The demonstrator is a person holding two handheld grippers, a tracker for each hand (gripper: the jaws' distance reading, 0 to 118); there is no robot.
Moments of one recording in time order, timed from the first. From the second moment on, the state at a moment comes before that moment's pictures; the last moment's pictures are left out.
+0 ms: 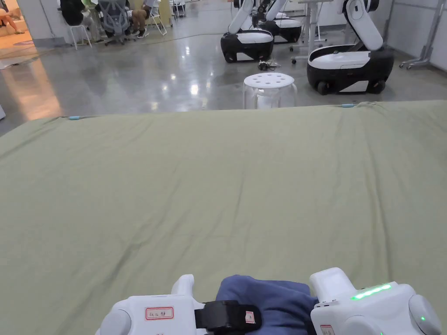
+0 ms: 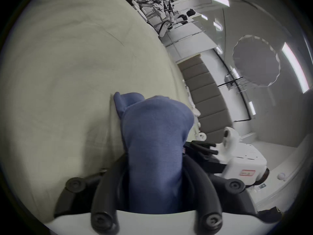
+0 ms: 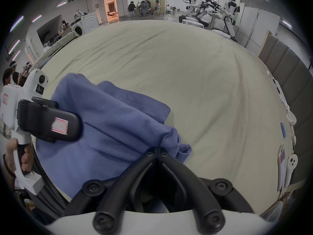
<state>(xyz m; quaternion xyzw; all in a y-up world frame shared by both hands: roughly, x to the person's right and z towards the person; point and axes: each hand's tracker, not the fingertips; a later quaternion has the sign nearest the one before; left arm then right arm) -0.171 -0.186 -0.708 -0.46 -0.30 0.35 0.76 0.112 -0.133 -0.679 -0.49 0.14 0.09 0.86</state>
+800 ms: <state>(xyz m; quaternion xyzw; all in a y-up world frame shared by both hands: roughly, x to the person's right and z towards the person) -0.496 -0.081 -0.656 -0.46 0.02 0.26 0.85 0.127 -0.108 -0.663 -0.41 0.17 0.03 0.89</state>
